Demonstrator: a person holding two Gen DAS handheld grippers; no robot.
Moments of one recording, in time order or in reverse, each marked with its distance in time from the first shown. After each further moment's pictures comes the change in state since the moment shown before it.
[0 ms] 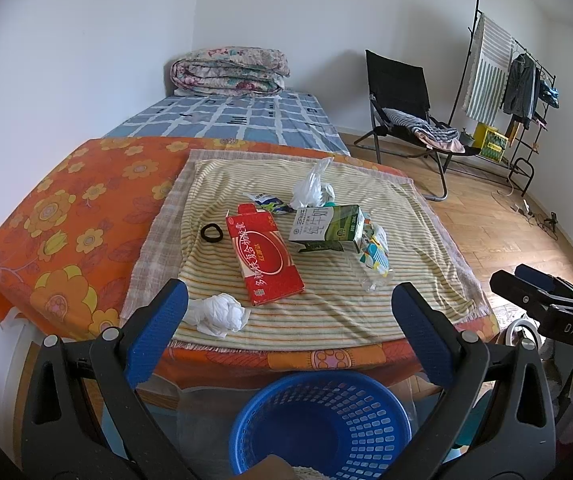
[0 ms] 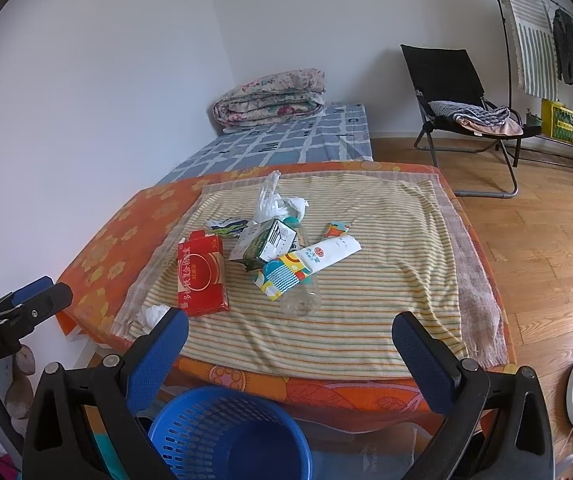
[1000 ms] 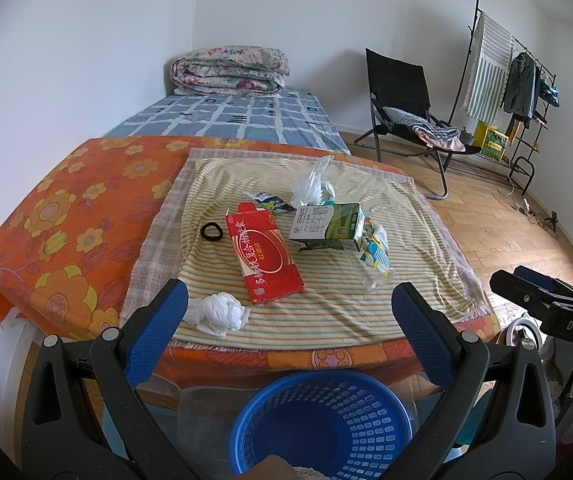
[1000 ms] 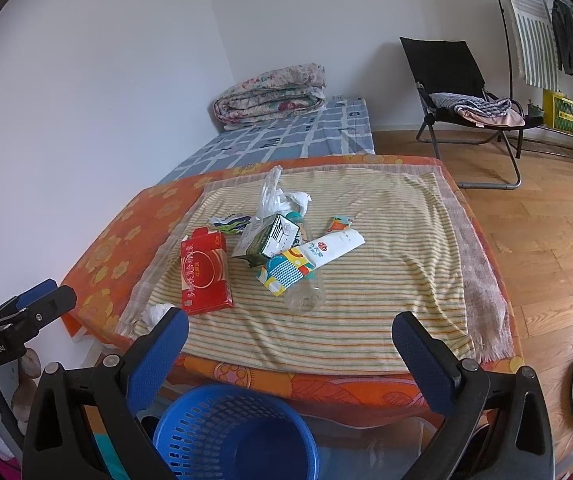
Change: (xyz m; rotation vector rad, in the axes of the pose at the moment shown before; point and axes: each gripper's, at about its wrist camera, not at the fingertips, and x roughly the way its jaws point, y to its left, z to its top) left arm 0.000 0.000 0.000 0.001 0.000 0.002; right arm 0.001 -0.005 -0.002 0.029 0.014 0.024
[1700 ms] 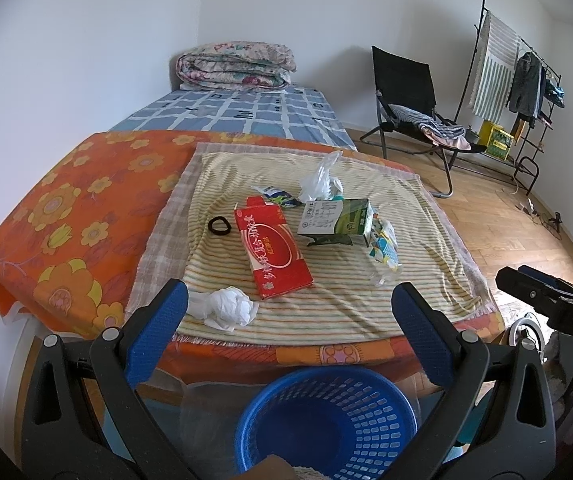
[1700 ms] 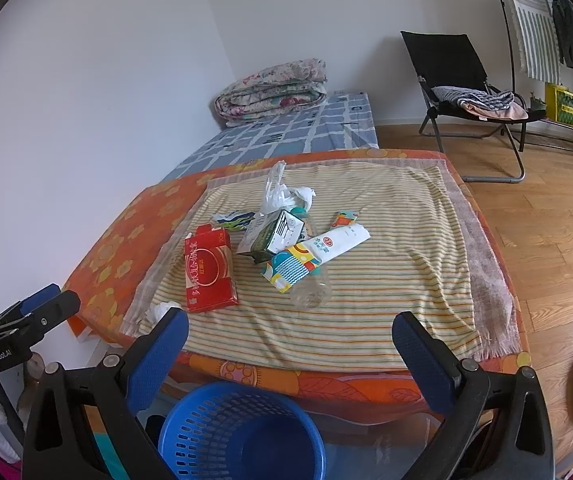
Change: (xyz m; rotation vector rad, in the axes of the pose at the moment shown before) left arm 0.009 0.004 -0.017 -0.011 0.009 0.010; right arm 0.005 0.002 0.000 0.012 0.016 0.015
